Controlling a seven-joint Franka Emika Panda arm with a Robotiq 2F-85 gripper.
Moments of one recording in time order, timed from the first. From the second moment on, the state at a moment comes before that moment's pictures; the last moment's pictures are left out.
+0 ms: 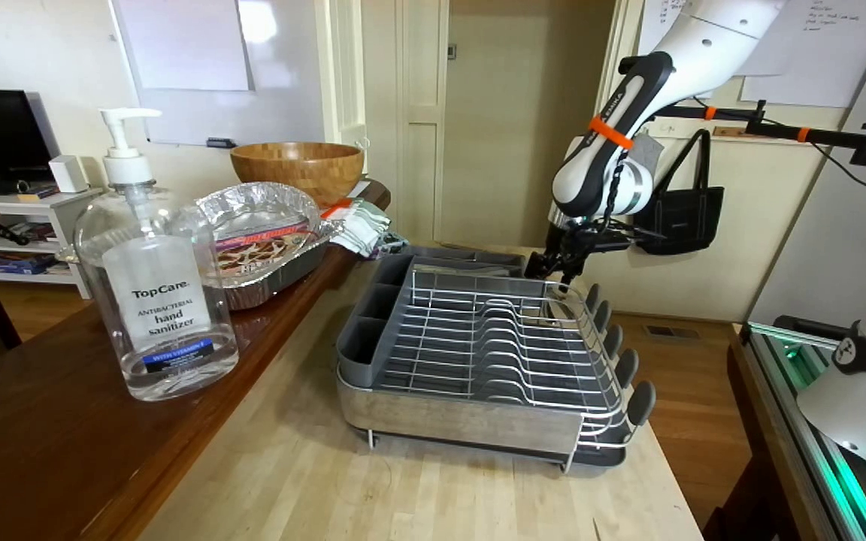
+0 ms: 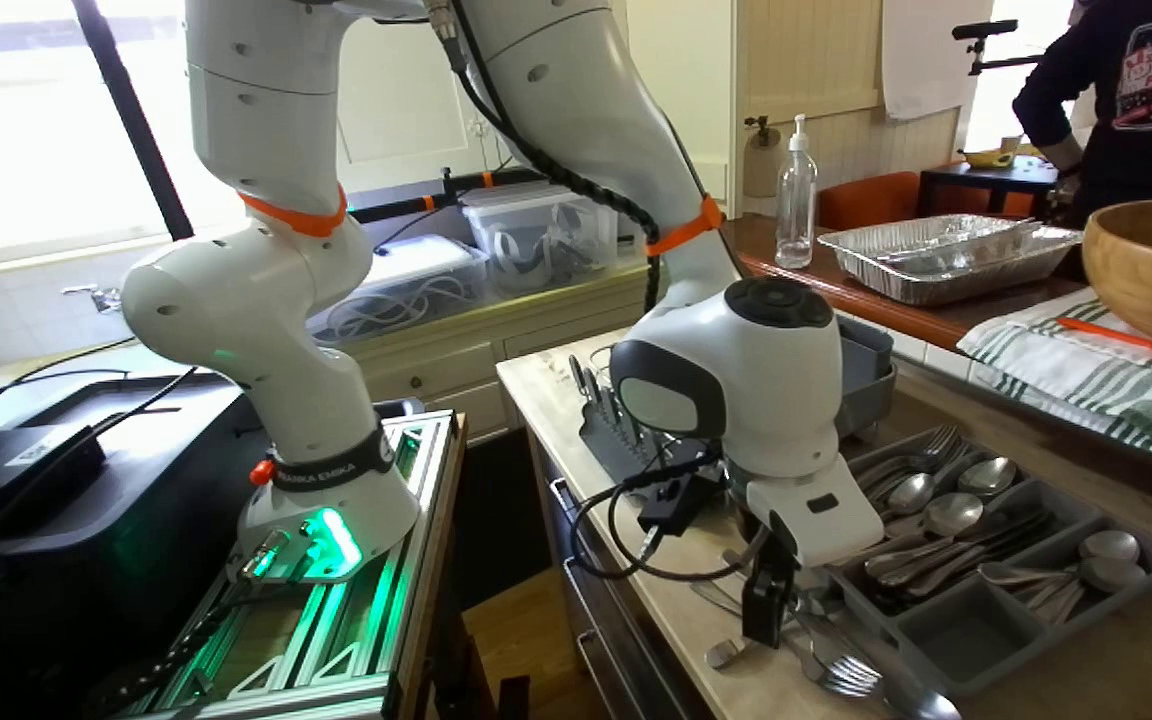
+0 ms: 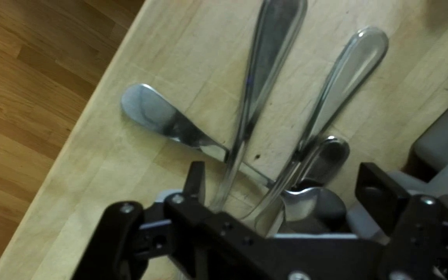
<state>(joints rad) -0.37 0.41 -0.02 -2.38 0.34 2.85 -0.08</state>
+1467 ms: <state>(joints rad) -0.34 0.40 -0.03 -2.39 0.34 2.84 -0.08</state>
